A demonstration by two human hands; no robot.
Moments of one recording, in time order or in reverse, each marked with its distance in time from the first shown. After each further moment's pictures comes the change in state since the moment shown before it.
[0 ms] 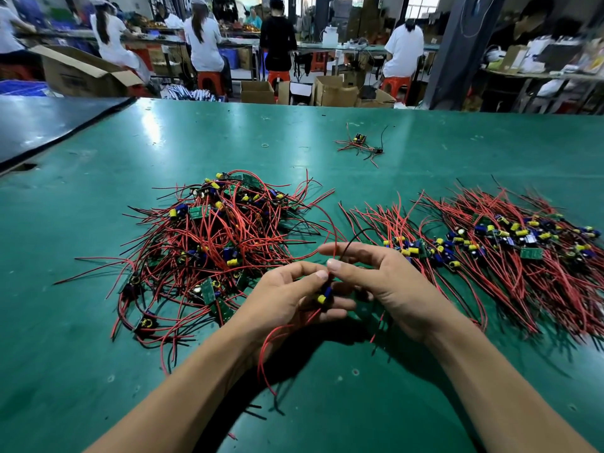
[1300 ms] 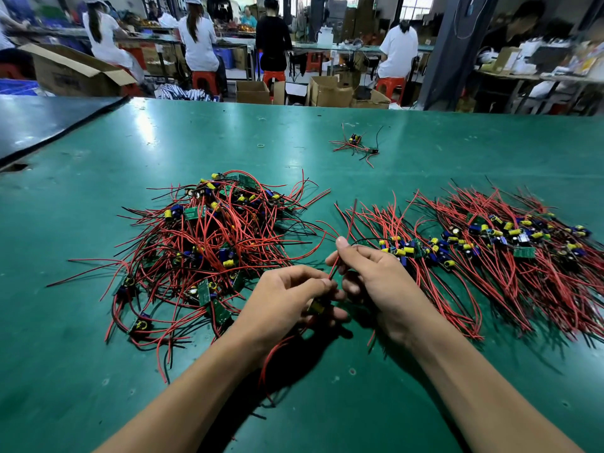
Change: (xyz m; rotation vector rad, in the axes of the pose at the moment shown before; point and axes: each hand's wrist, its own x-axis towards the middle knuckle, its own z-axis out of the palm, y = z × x) left_hand -0.004 -0.003 0.003 0.254 0.068 0.070; right_hand 0.008 0.008 0.012 0.063 0.234 0.024
